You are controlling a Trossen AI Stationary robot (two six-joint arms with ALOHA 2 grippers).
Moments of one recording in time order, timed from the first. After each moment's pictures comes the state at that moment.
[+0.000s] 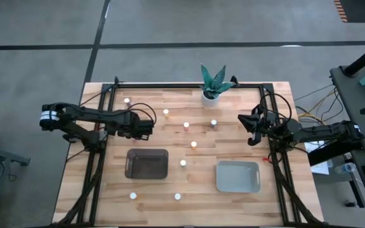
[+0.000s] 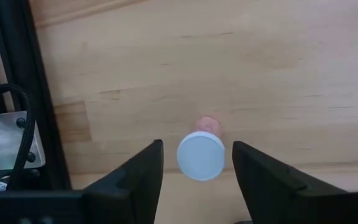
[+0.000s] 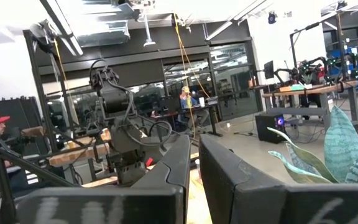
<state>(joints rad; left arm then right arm) 0.11 1.38 0.86 -1.13 -0.20 -1.35 0.01 0.37 0.01 0.69 0.29 0.07</state>
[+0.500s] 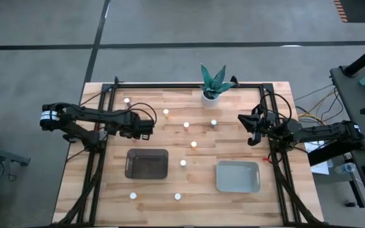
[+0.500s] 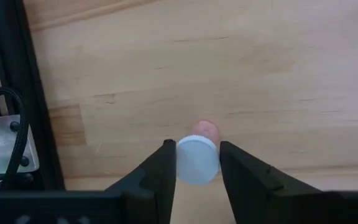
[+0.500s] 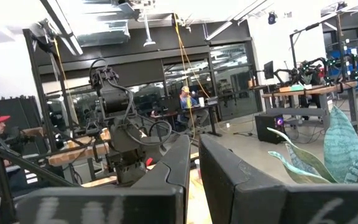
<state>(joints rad) 0.11 1.38 0.86 -1.11 -0.21 -1.35 0.01 0.37 0.01 0.69 0.29 0.07</state>
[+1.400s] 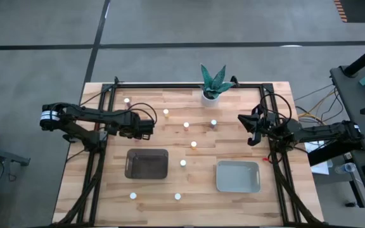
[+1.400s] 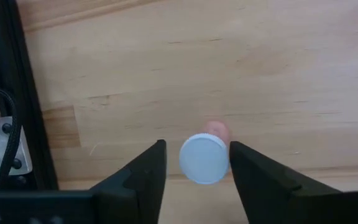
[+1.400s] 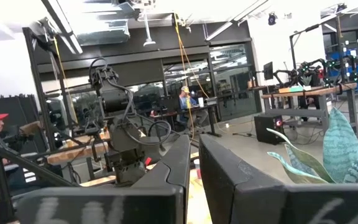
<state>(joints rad) 0.11 1.38 0.86 -1.09 -0.21 -1.35 0.01 0.37 0.01 0.69 0.29 0.06</state>
